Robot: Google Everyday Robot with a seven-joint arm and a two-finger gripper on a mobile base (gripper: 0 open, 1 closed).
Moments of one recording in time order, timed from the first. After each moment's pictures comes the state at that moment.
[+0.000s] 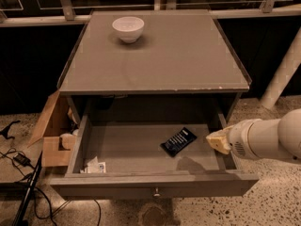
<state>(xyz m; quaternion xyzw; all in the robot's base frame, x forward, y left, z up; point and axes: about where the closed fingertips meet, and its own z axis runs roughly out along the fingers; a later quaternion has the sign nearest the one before) 0.470 -0.202 0.748 -0.29 0.89 0.09 0.34</state>
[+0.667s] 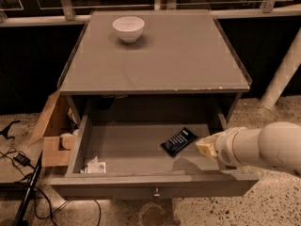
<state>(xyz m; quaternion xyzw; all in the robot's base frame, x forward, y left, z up) 0.473 -0.177 0.716 -0.29 0.89 0.10 0.35</state>
